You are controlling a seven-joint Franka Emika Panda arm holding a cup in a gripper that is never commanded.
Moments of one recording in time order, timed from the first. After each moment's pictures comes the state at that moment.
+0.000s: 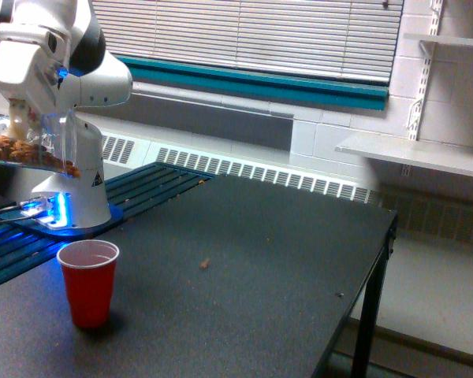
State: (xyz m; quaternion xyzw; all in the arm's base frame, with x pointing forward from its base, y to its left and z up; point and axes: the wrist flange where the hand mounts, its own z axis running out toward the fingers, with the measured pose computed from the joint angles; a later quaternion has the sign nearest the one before) arm 0.234 -0.322 0.403 0.96 -0.10 0.14 0.23
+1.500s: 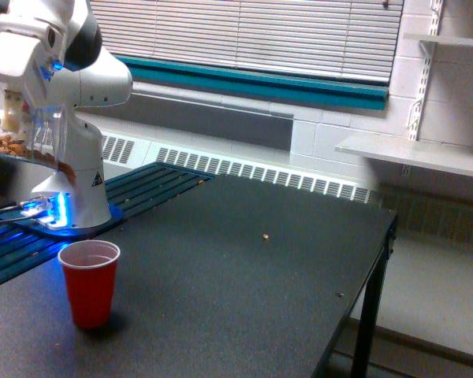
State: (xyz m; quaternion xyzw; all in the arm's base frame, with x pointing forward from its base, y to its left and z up) arm 0.230 -0.326 0.416 0.96 -0.06 0.11 0.25
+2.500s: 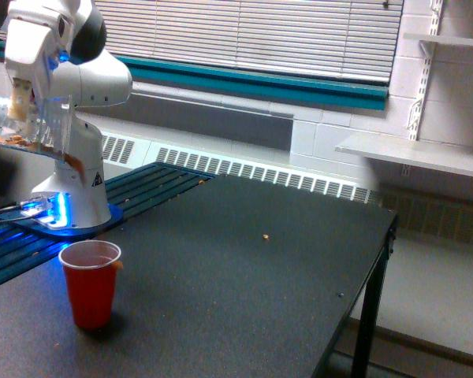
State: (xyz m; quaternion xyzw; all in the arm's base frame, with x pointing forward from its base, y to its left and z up) arm 0.241 -0.325 0.430 0.96 -0.04 0.11 0.26
